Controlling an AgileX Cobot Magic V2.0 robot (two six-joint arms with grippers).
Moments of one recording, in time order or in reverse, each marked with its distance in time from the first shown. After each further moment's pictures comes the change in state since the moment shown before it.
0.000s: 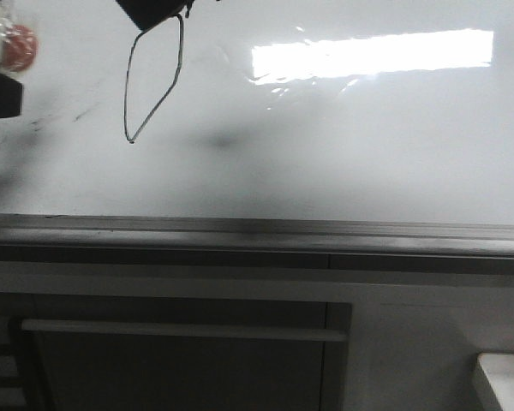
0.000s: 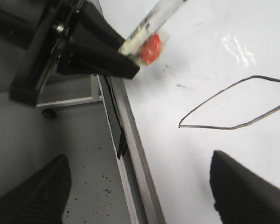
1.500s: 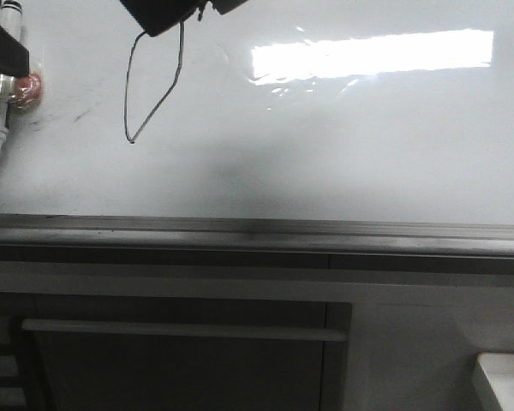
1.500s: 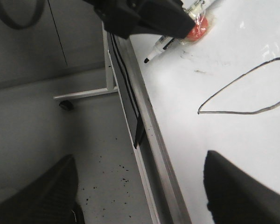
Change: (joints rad) left arm 0.093 0.066 -0.222 -0.164 0.255 -0.002; right arm -0.002 -0.016 0.000 0.000 0.075 0.046
